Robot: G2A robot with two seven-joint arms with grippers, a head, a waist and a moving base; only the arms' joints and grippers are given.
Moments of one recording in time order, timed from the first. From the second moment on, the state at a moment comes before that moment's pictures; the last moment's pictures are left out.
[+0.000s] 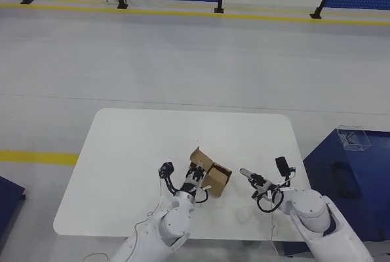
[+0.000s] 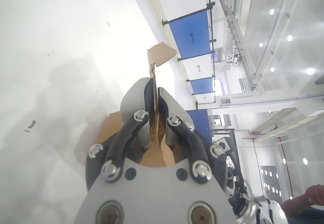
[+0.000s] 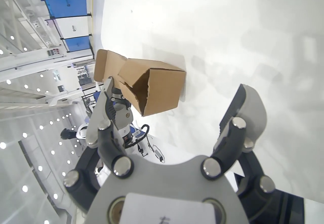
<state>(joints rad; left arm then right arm) 0.98 -1.43 -0.61 -1.22 -0.09 0.04 0.39 -1.36 -0.97 1.32 -1.73 0.09 0.53 0.54</state>
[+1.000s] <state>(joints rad) 1.03 -1.38 -0.76 -1.49 0.26 0.17 -0.07 -1.30 -0.98 1.17 -1.66 -0.22 0.59 0.59</state>
